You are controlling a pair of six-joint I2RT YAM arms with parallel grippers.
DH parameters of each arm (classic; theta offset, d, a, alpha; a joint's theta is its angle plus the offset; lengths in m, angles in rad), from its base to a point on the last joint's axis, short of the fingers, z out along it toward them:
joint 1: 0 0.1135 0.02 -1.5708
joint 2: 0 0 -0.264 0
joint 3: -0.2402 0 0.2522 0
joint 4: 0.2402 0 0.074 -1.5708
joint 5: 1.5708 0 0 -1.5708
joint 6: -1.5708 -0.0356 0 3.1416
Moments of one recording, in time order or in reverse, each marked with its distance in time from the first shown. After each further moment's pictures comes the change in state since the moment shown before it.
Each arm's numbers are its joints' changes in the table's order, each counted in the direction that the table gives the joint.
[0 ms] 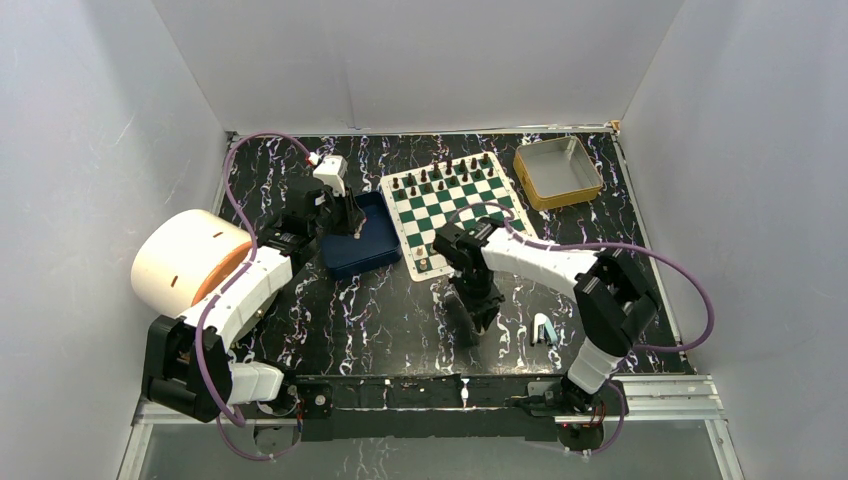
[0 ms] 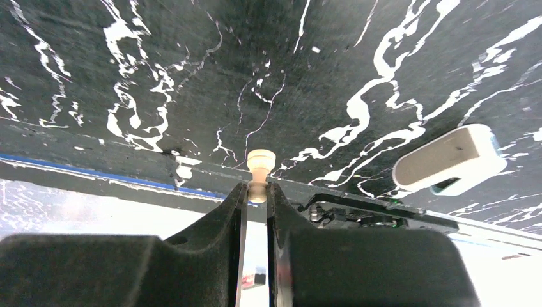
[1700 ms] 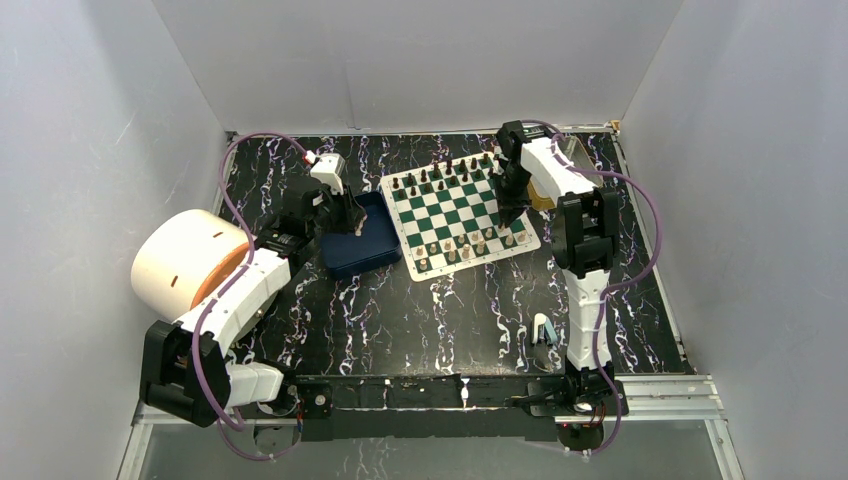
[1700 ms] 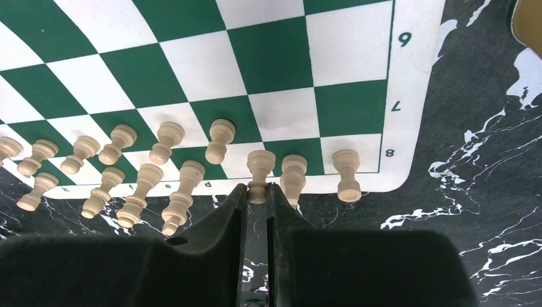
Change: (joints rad) left arm -0.001 -0.022 0.000 -0.012 0.005 0.024; right arm -0.584 0.575 -0.842 0.082 -0.007 0.289
